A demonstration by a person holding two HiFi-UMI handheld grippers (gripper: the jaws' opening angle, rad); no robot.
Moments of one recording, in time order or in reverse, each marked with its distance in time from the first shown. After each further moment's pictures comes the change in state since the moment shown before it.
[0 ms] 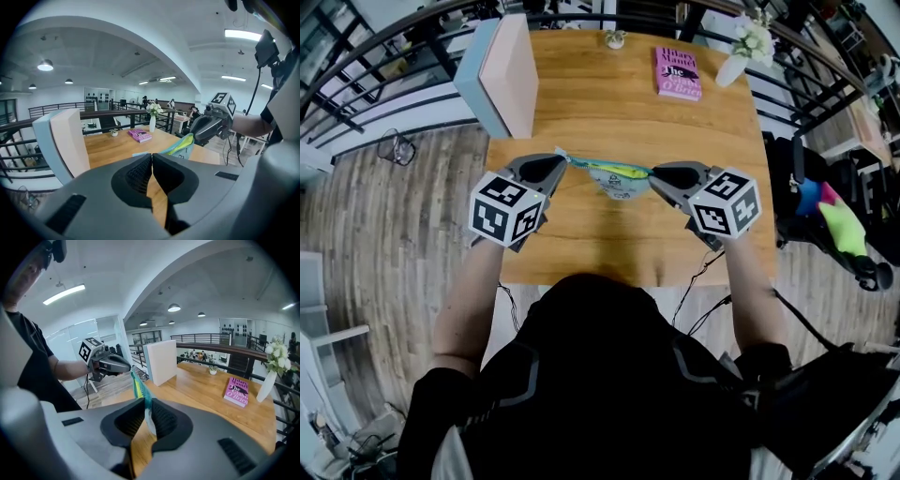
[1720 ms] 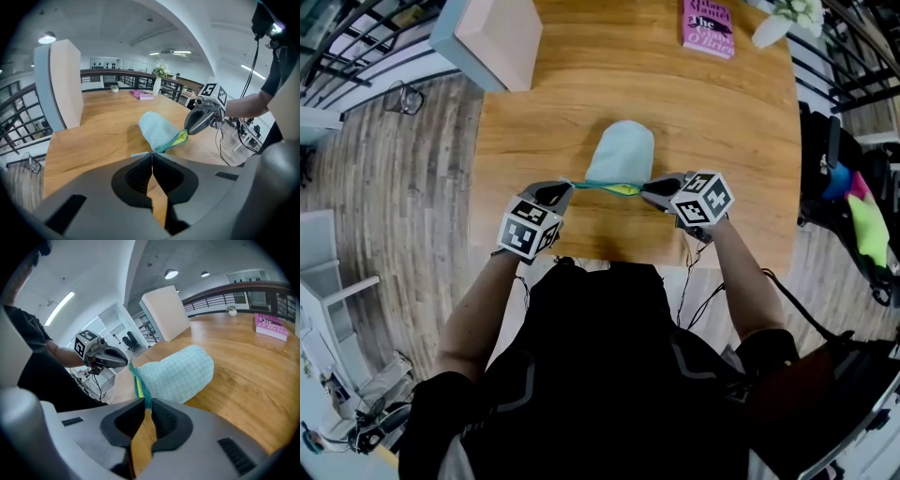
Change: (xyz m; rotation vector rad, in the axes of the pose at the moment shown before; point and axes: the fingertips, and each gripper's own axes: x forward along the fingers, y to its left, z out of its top) left arm 0.052 -0.044 -0.185 -0.156 0.348 0.026; right arm 0.097 0.004 -0.187 0.172 0.258 0.334
